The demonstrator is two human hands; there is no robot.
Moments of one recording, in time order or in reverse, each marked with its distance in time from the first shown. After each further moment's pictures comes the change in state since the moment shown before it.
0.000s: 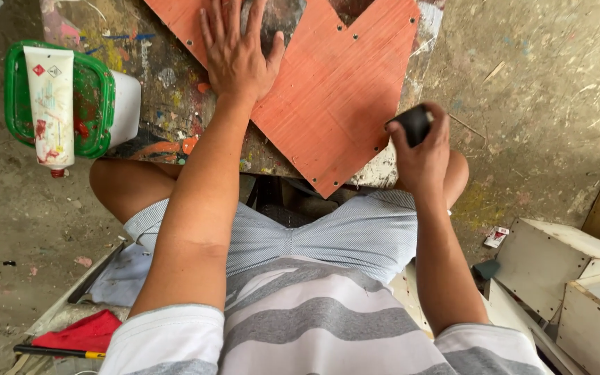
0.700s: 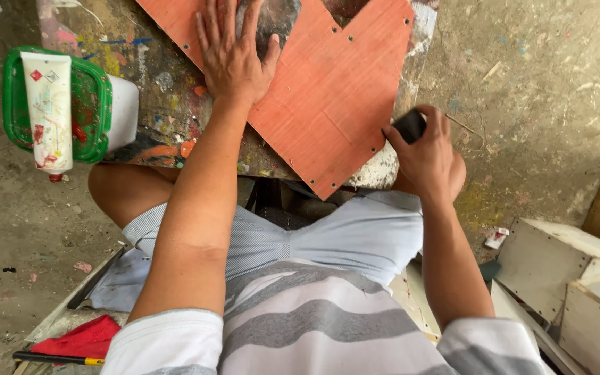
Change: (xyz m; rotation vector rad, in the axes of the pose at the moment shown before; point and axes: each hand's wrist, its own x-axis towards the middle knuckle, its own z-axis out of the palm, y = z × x) left_hand 0.000 0.005 -0.010 0.037 -0.033 -0.024; right_hand 0.014 -0.006 -0.012 -0.243 -0.129 0.126
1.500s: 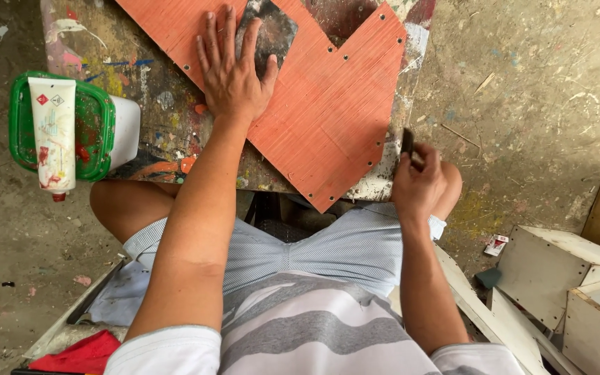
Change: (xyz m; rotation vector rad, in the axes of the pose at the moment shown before) left_hand 0.005 -0.001 0.003 -0.030 -0.031 -0.007; right_hand -0.018 0.040 0.047 0.254 0.375 -0.105
